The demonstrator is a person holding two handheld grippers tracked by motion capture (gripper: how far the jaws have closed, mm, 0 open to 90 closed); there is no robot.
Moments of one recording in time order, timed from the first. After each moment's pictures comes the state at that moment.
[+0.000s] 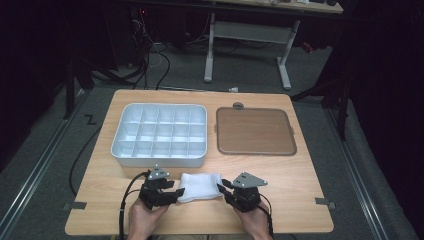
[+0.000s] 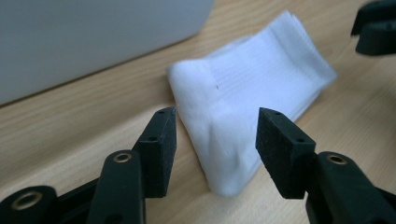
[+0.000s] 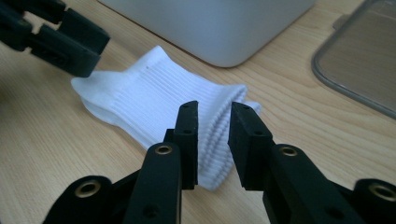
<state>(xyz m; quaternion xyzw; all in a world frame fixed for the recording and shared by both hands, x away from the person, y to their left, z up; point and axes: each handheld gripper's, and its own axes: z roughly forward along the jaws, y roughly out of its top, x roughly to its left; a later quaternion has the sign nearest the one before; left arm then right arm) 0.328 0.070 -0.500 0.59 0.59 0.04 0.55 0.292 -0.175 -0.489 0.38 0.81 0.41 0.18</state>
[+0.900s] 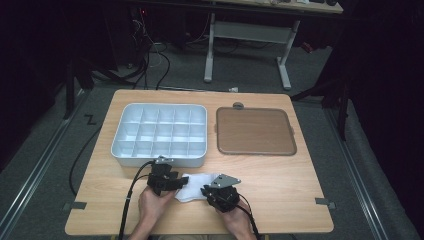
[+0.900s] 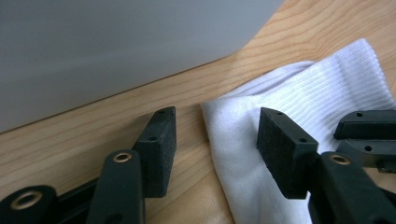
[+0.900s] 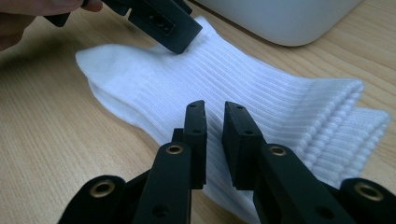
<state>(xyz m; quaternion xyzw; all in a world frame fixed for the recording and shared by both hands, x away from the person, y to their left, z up) 0.370 0.055 -0.525 0.57 0.63 0.03 0.53 0.307 -0.129 -0.525 0.37 0.84 0.37 0.15</state>
